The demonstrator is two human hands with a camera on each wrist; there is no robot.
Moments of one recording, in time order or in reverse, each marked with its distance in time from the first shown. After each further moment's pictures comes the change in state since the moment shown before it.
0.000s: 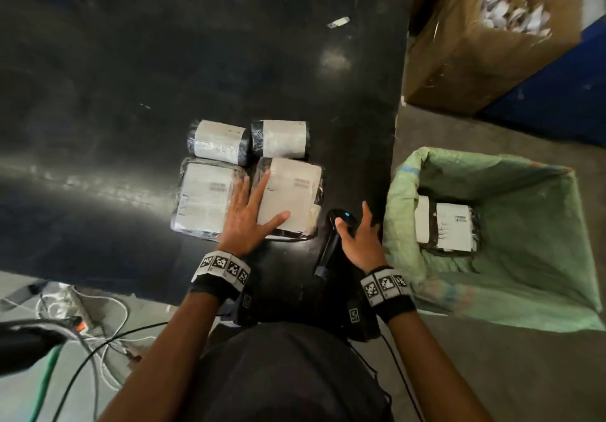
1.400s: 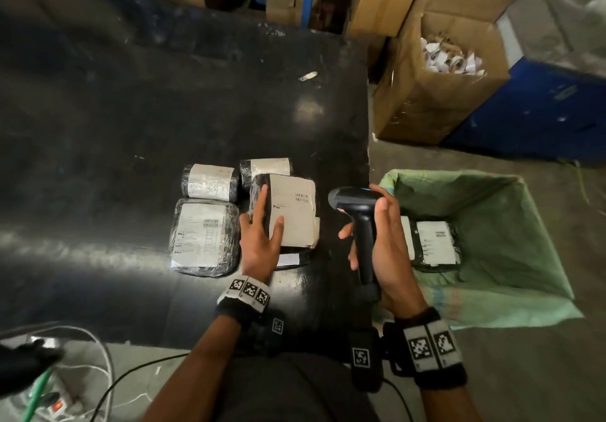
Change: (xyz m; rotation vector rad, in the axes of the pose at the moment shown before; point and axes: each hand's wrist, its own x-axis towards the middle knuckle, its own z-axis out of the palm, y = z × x) left_hand -0.012 0.067 0.005 -0.329 0.343 0.057; right_hand -0.110 -0.070 -0.076 0.780 0.100 -0.416
